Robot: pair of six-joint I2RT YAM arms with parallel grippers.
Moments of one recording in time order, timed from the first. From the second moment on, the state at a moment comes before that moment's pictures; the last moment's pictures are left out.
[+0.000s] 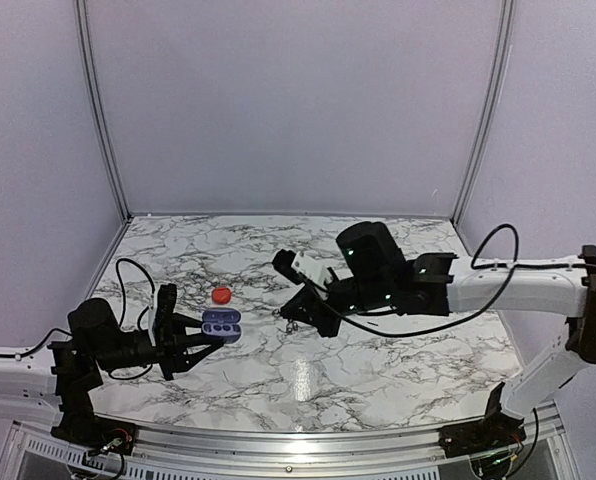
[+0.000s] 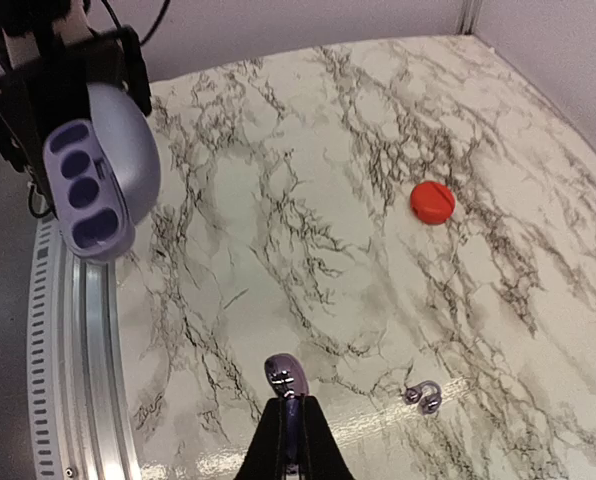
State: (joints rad) left arm -0.94 0.79 0.19 0.57 0.31 -0.14; right arm 1.03 1.57 1.10 -0.17 -0.27 -0.08
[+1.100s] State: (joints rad) left arm -1.03 0.94 0.31 0.54 0.47 0.03; right arm 1.31 1.63 1.53 -0.59 -0.21 -0.38
